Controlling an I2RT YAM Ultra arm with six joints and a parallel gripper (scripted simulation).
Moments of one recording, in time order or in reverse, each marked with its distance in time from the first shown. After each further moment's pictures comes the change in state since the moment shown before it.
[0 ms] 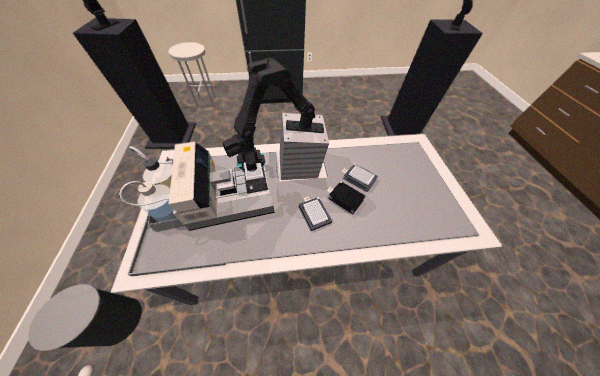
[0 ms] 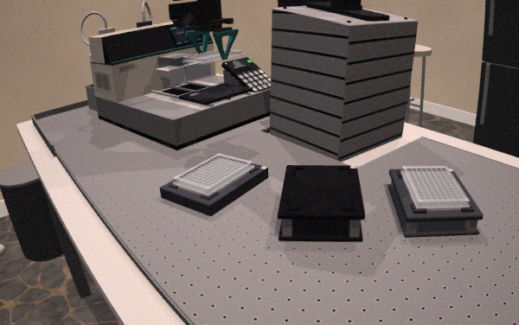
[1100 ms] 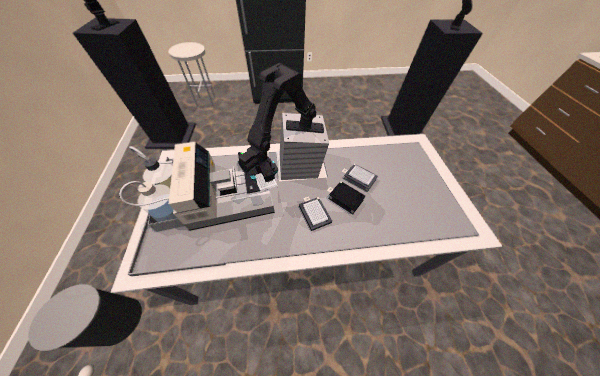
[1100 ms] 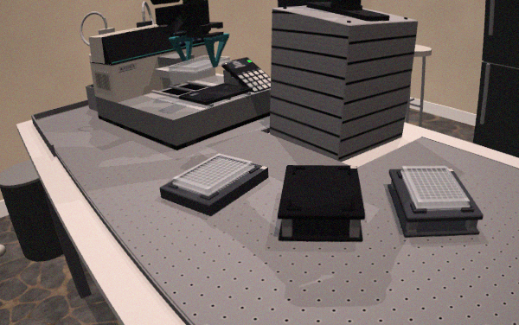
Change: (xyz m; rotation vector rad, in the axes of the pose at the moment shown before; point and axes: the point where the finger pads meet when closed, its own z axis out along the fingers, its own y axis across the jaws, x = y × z) arm -0.076 0.046 0.002 0.008 0.009 -0.190
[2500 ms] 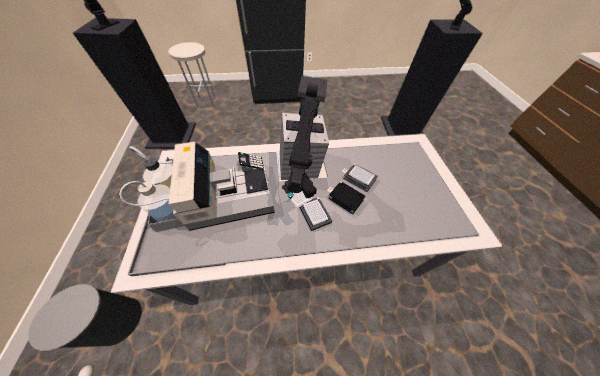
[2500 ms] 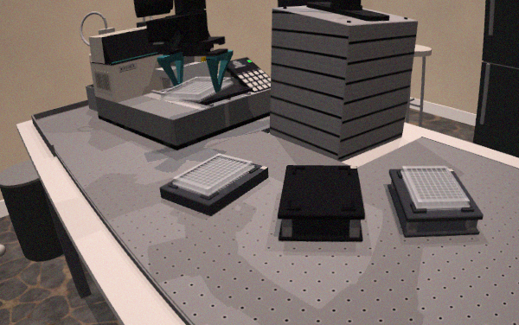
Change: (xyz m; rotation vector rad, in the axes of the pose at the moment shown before) arm -0.141 0.114 0.013 -0.002 -0.002 -0.171
